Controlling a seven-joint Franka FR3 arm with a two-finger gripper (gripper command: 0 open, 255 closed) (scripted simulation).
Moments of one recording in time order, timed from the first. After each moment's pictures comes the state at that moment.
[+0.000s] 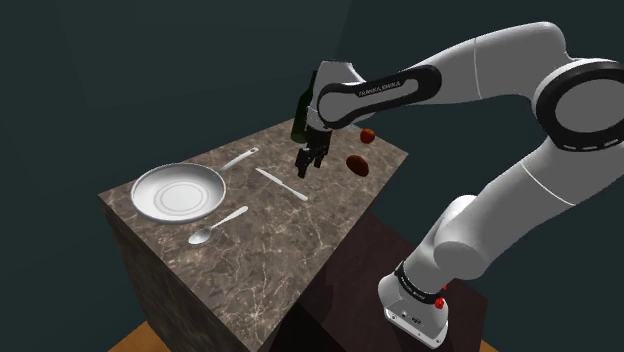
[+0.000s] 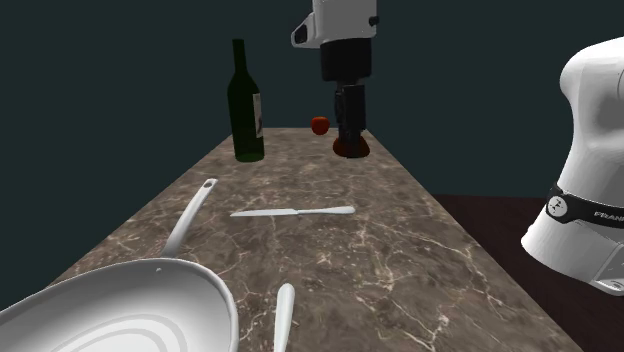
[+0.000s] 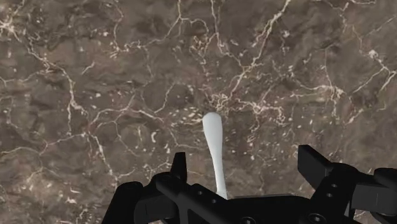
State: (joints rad) arm 0.05 -0.18 -0.02 -2.42 0.05 2.15 -0.09
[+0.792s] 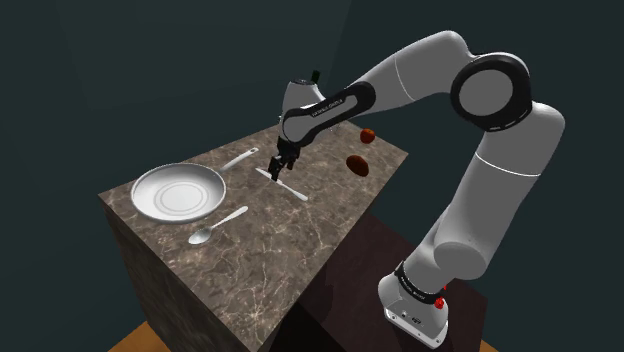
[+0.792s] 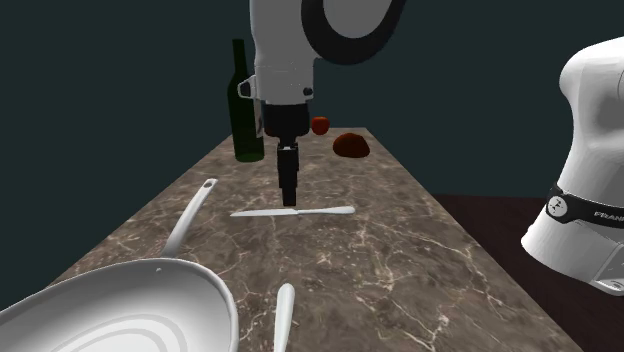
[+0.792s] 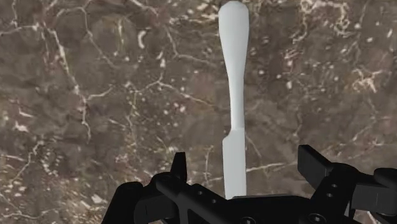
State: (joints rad) arm 0.05 0.20 -0.02 -2.22 0.01 2.41 -0.12
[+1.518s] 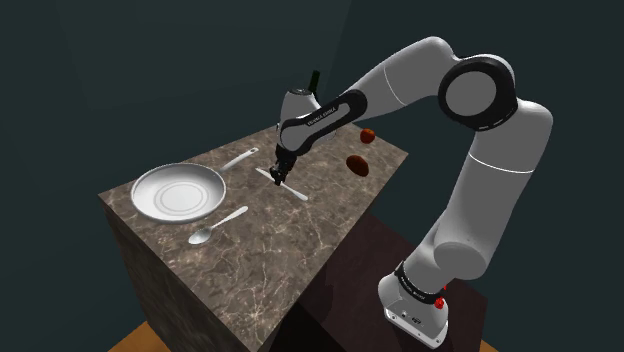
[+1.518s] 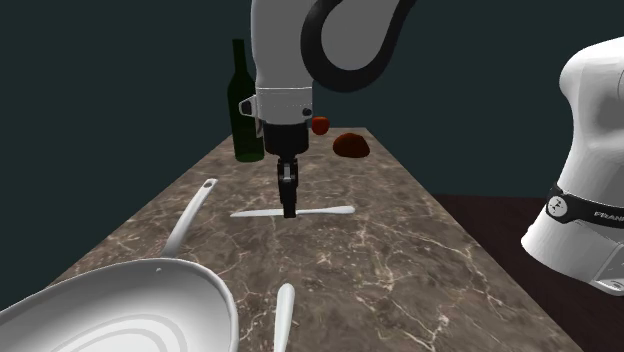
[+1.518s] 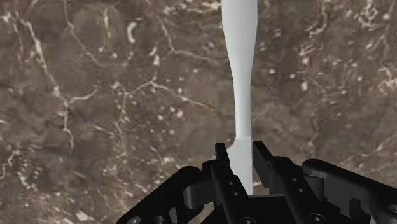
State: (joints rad) arm 0.05 0.26 -0.02 -2.22 0.01 2.47 -0.12
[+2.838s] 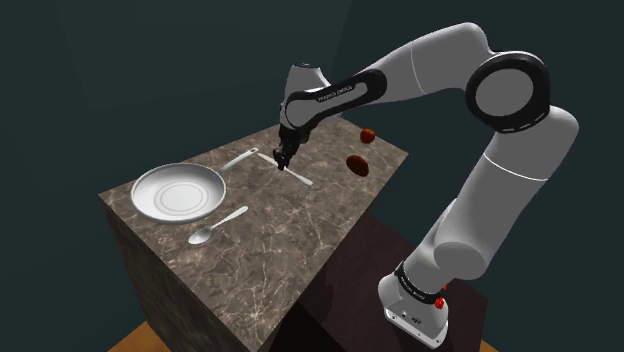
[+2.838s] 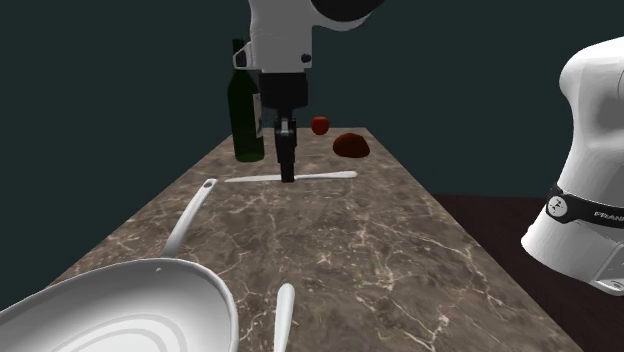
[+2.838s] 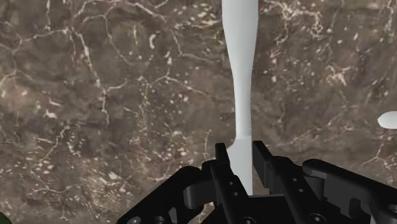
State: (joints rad) arm 0.05 0.13 -0.02 -2.18 0.01 2.30 -0.12
